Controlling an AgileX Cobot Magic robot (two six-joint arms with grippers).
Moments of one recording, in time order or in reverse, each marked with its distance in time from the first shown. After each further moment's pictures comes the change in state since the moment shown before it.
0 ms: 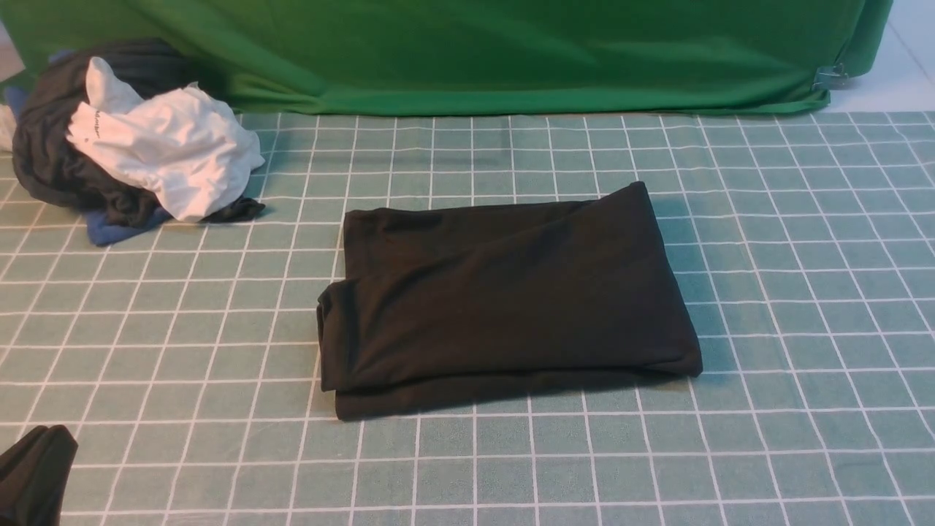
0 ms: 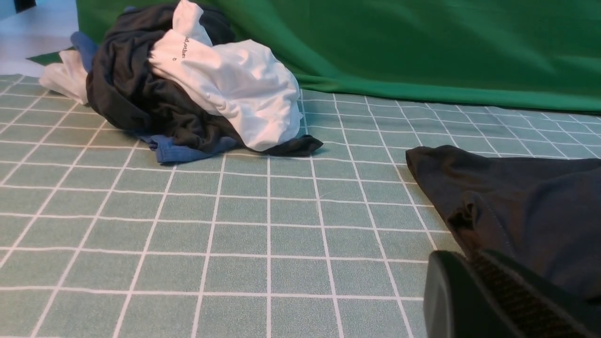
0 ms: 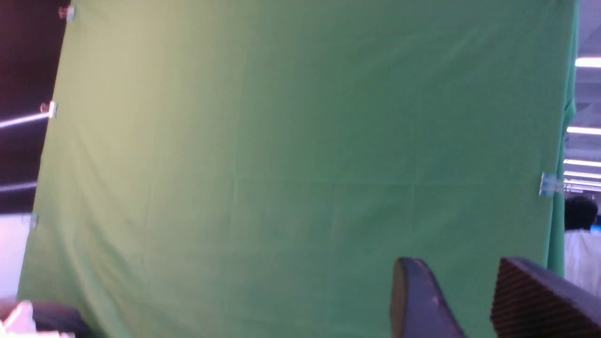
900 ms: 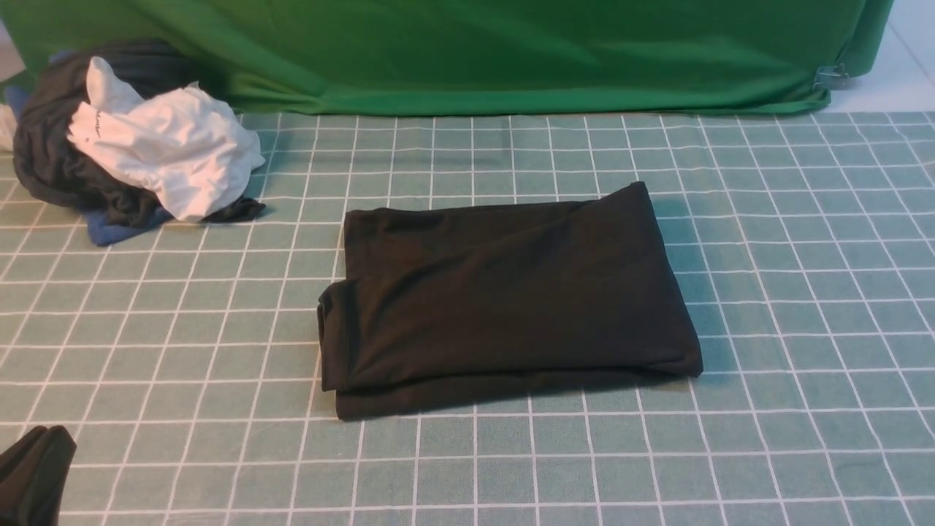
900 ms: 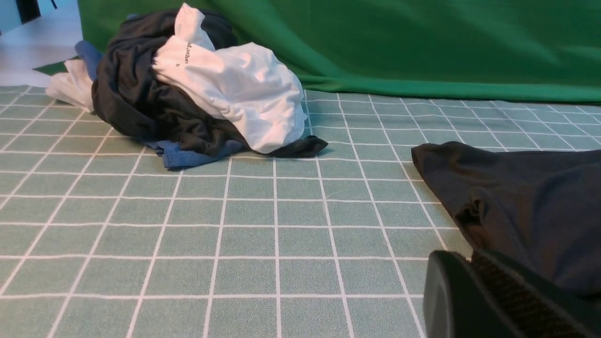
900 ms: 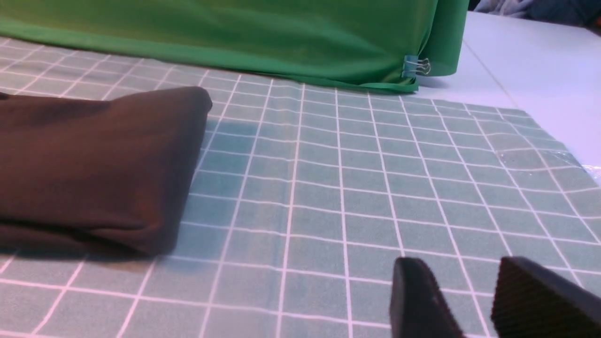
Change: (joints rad) right arm -0.326 -0.160 0.408 -0.008 0.309 0.042; left arm 0.000 -0.001 0.000 0.017 0.004 0.021
